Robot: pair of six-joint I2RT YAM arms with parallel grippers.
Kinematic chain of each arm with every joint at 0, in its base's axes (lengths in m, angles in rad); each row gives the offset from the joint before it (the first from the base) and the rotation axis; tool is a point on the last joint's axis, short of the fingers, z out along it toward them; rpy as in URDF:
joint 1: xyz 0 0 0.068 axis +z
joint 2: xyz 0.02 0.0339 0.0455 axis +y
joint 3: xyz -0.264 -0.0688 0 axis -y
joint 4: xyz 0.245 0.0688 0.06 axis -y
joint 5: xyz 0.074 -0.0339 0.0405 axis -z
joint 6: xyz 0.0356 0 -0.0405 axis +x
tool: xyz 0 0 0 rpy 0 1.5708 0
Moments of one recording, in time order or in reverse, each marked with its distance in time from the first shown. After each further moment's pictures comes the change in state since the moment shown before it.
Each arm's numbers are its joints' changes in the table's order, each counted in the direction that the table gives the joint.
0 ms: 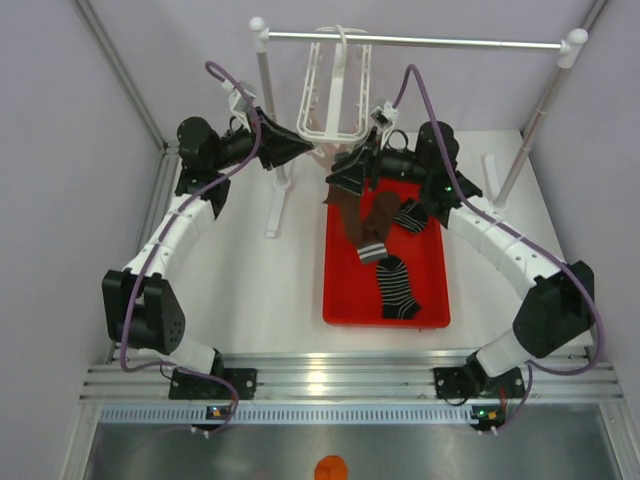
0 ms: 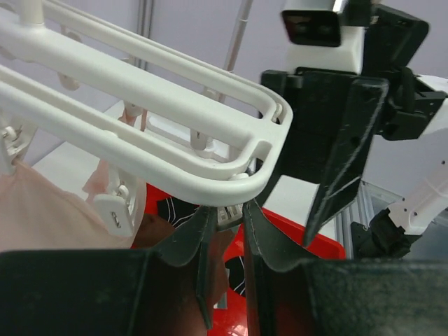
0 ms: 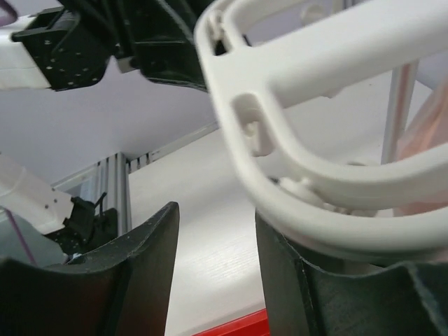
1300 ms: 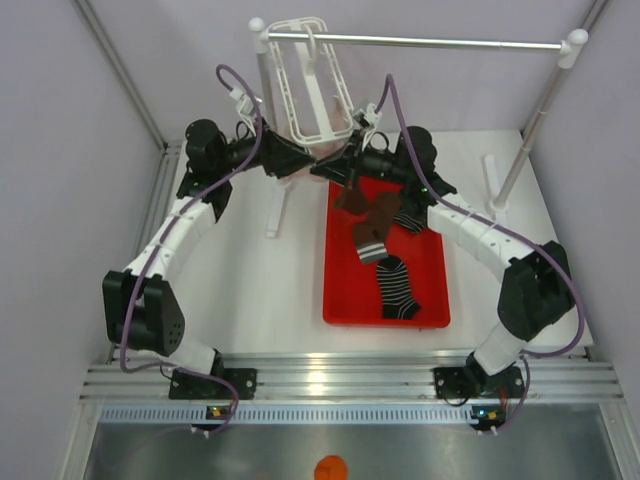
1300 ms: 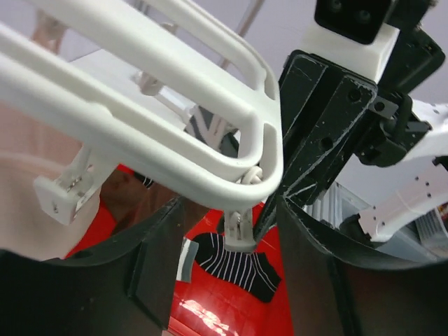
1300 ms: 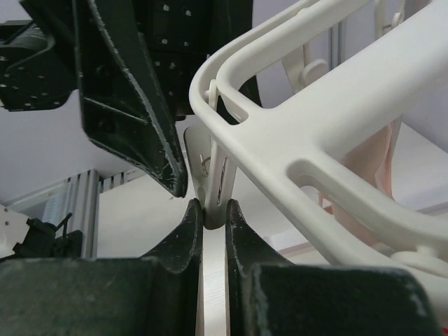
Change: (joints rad) left arm -0.003 0.019 -0.014 -0.132 0.013 -0.040; right arm 0.049 0.148 0.011 0.230 0.072 -0.007
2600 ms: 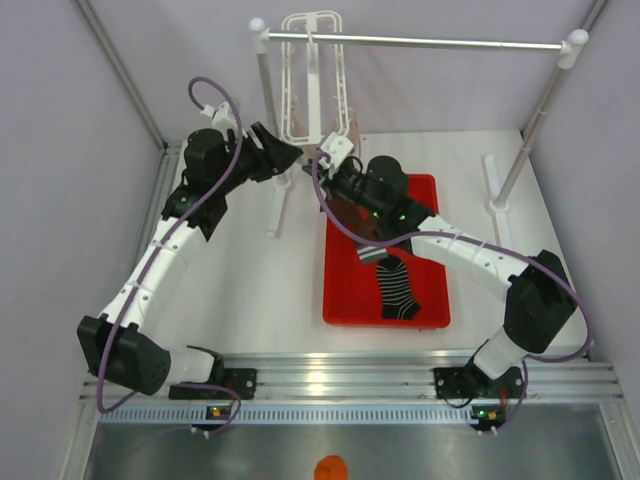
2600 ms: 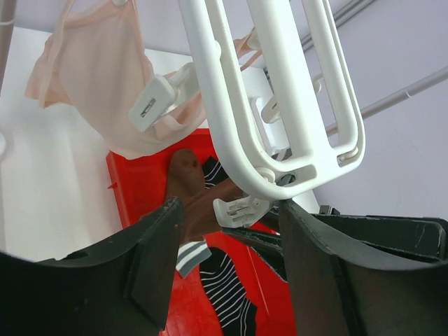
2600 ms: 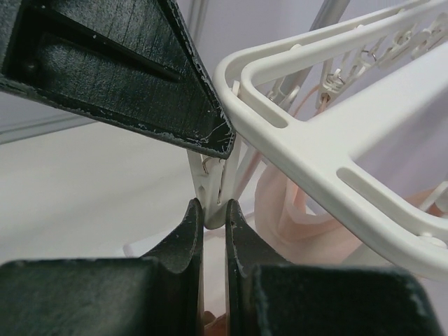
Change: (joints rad) left arm -0.100 -0.238 -0.011 -0.523 -0.735 -0.080; right arm 0.234 -0.058 -0.087 0.000 0.618 -0.594
